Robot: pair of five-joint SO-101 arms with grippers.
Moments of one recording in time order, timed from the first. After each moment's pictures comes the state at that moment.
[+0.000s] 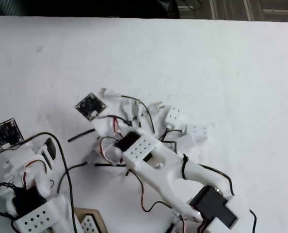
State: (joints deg) left arm -37.2 -92.2 83.3 64.1 -2.9; right arm -49.7 -5.7 38.4 35.9 1.7
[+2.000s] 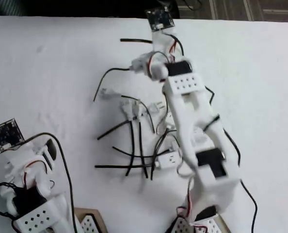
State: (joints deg) left arm -37.3 -92.2 84.3 64.1 -2.9; right arm -16.5 16.6 -10.8 45.5 5.3
